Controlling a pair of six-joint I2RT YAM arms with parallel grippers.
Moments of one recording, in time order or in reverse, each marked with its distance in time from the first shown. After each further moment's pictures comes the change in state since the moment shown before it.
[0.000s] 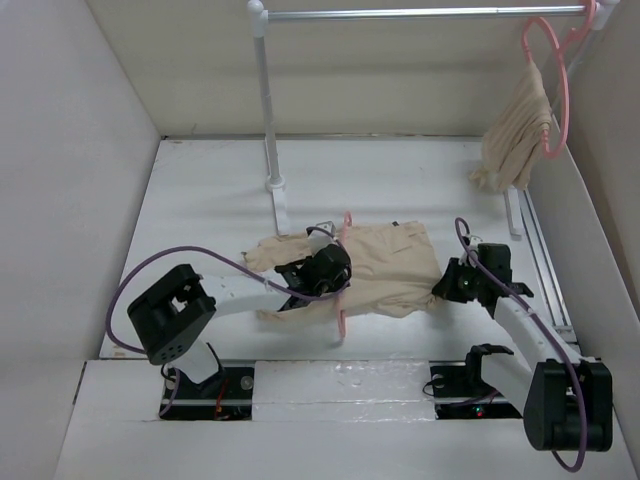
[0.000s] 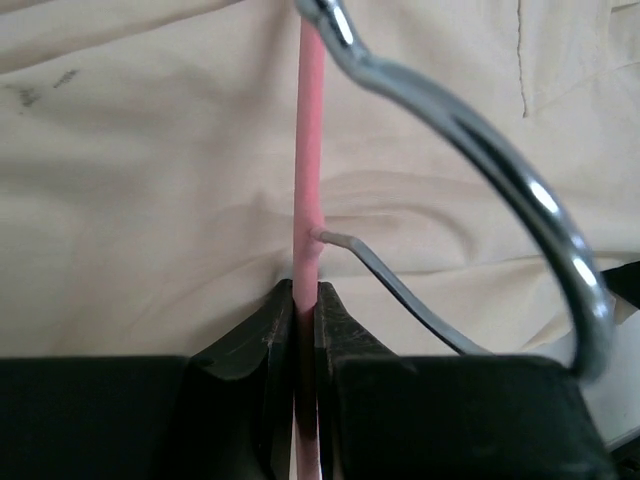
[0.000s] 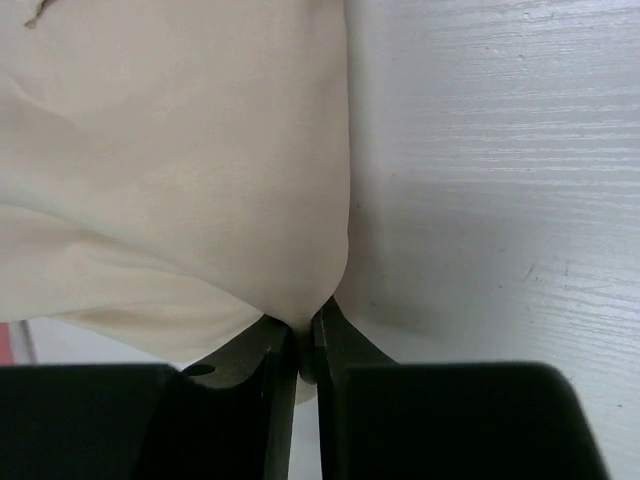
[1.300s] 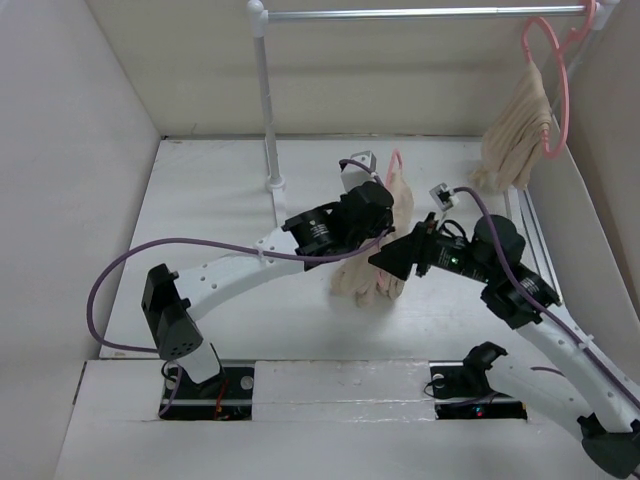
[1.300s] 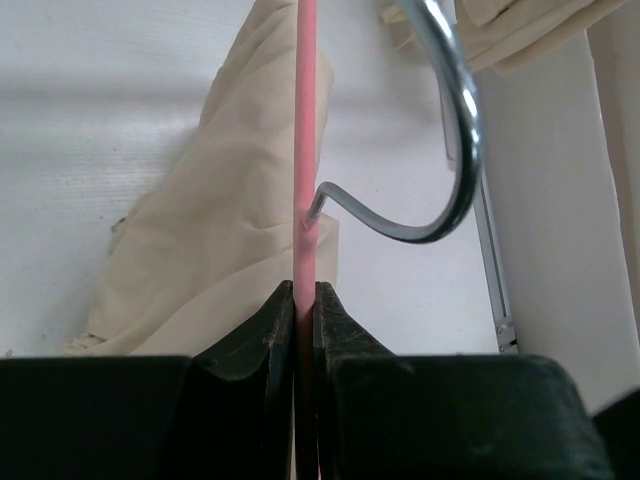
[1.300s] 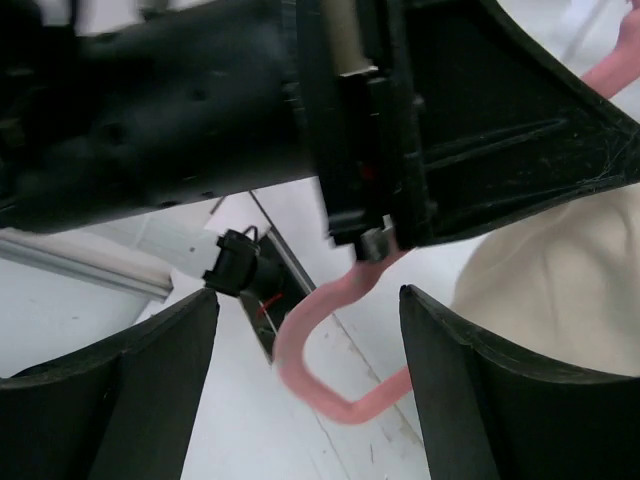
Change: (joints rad) left arm -0.092 0.056 0.800 -0.500 -0.127 0.063; right arm 0.616 -0.221 0.478 0.113 -0.157 0.416
